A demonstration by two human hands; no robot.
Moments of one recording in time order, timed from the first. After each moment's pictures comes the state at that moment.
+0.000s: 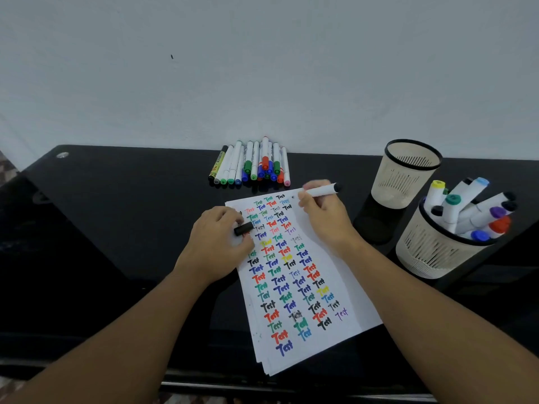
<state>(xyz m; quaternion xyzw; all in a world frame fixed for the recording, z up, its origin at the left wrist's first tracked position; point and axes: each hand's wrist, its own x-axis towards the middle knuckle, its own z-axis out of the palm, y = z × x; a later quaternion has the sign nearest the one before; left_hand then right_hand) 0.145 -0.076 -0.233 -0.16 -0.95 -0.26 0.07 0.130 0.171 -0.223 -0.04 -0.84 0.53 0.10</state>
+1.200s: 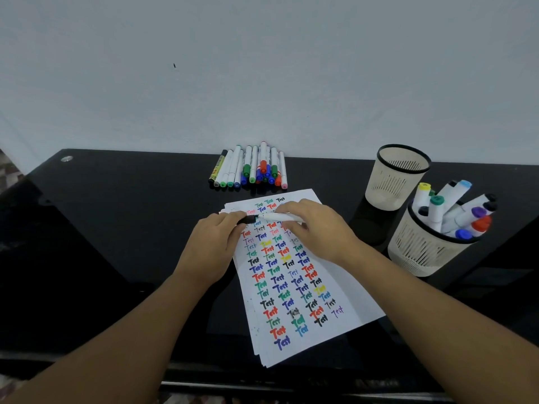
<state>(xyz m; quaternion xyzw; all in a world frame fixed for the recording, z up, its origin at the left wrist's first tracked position) 0.159 -0.073 -0.229 -0.19 -0.94 -0.24 0.15 0.151 0.172 -0.209 0.15 -0.96 0.21 0.05</state>
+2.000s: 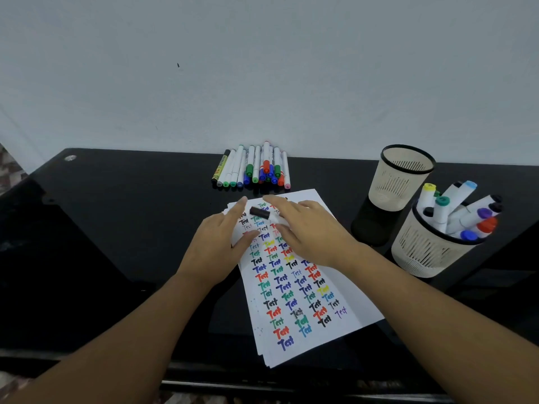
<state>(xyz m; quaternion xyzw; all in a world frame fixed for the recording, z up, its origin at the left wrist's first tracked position) 0.158 -0.074 -0.231 -0.16 -0.94 -0.27 0.11 0.160 0.152 -0.196 0.23 -0.96 0.13 0.08</state>
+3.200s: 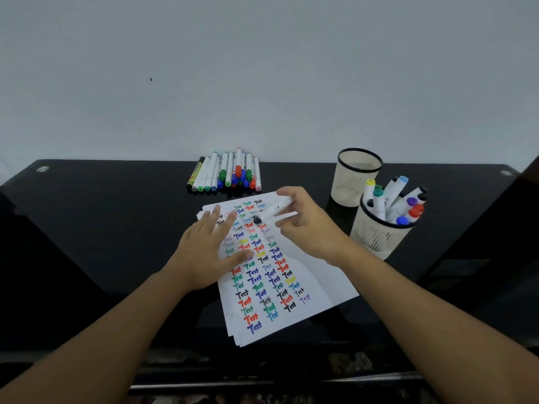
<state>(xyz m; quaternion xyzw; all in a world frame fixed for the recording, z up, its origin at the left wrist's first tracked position) 0.172 -0.058 -0.221 -0.21 -0.97 -0.14 -0.05 0.213 0.190 -0.168 0.05 -0.87 0.48 -0.01</state>
